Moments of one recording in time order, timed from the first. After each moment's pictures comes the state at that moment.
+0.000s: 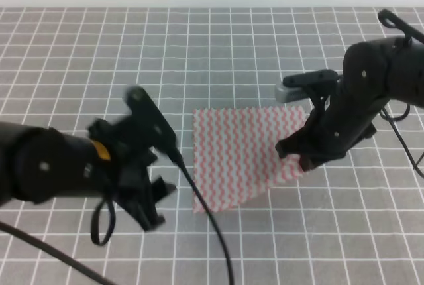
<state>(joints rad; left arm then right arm) -0.60 1.39 -0.82 -0.23 0.42 0.78 0.43 1.86 -1.34 0.11 0.90 0.05</state>
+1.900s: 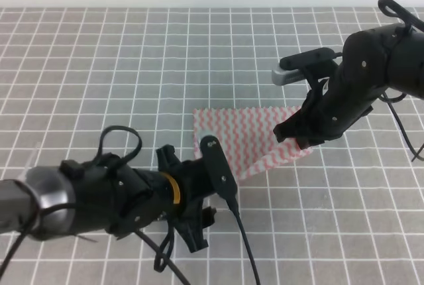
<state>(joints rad) -0.74 1.71 -0.82 0.17 0.07 0.47 0.43 1.86 -1.40 0.06 0.84 0.02</state>
